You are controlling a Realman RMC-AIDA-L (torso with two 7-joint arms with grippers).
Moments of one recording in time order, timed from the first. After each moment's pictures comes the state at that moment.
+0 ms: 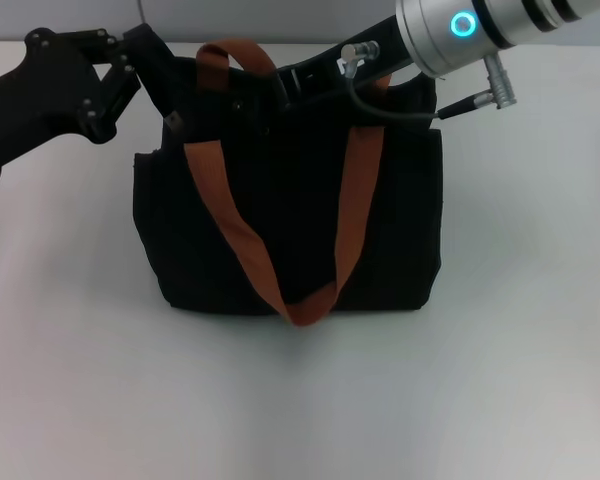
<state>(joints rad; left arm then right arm) -0.45 -2.06 0.62 0.63 1.57 1.63 -1.01 0.91 2.08 -1.34 -1.09 -2.13 -1.33 2.77</state>
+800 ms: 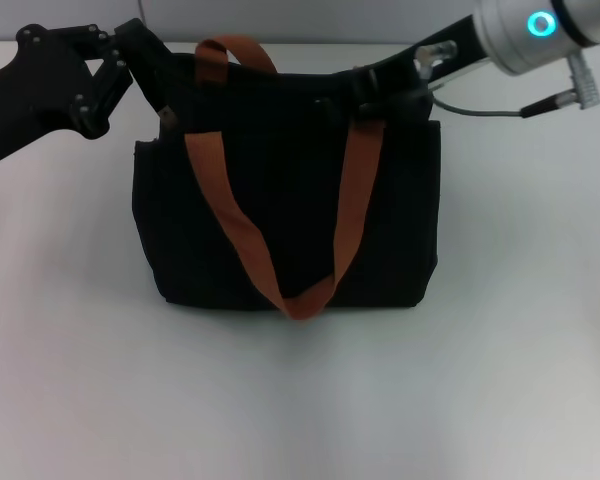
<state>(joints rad) -0.45 -2.06 0.60 0.63 1.57 1.63 -1.01 0.79 2.09 -1.31 -1.35 -2.33 -1.45 2.92</state>
